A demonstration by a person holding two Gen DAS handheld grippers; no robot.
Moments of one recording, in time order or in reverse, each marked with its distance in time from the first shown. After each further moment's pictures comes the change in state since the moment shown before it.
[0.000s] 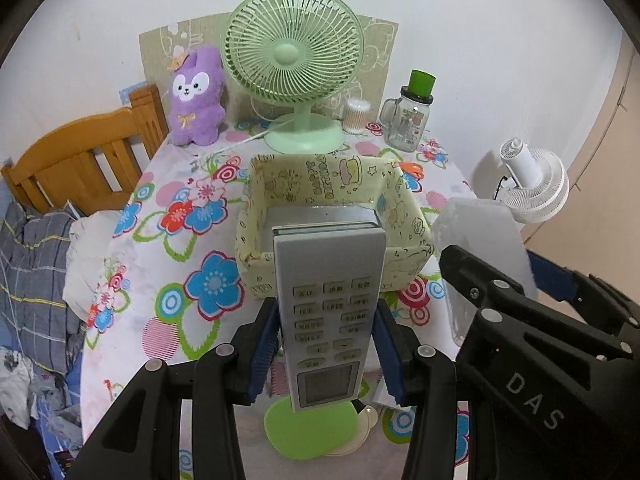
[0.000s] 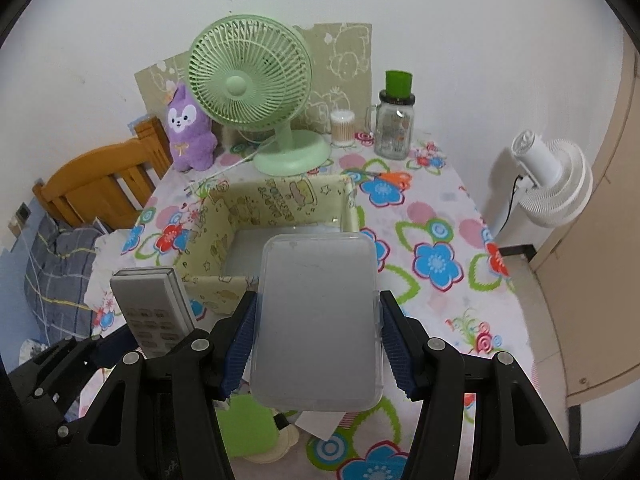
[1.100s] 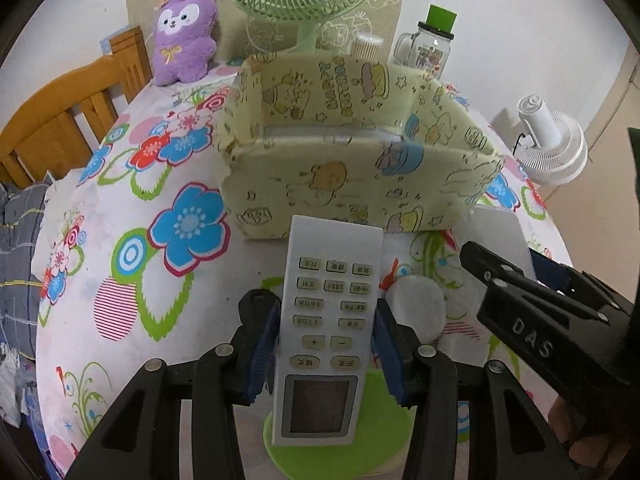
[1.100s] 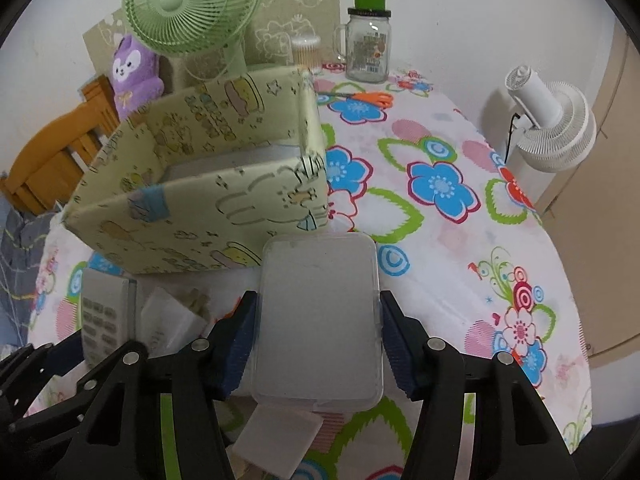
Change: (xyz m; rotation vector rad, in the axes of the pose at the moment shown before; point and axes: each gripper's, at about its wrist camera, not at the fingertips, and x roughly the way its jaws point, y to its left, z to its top) left arm 0.088 0.023 -0.050 0.009 0.106 -0.024; right arm 0.108 -0.028 -0.061 0.068 0.108 -0.067
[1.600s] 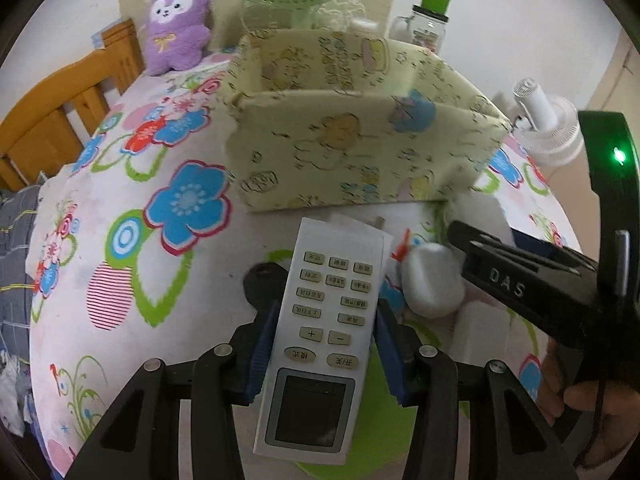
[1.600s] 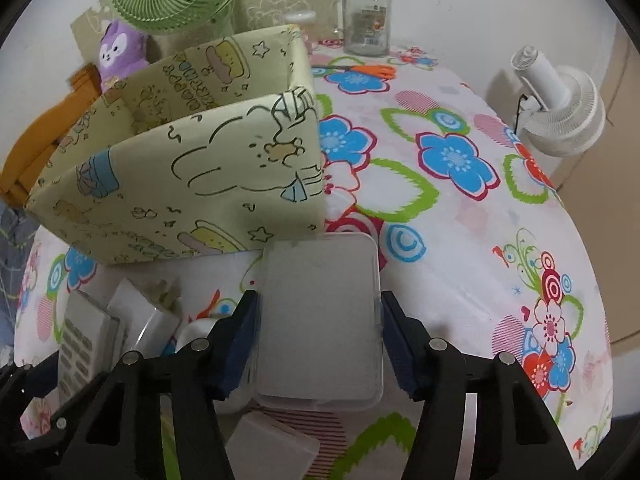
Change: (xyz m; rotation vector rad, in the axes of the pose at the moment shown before) left arm 0.014 0.012 -0.020 0.029 0.028 -0.009; right arm 0.043 -0.005 -0.010 0.017 0.042 -0.005
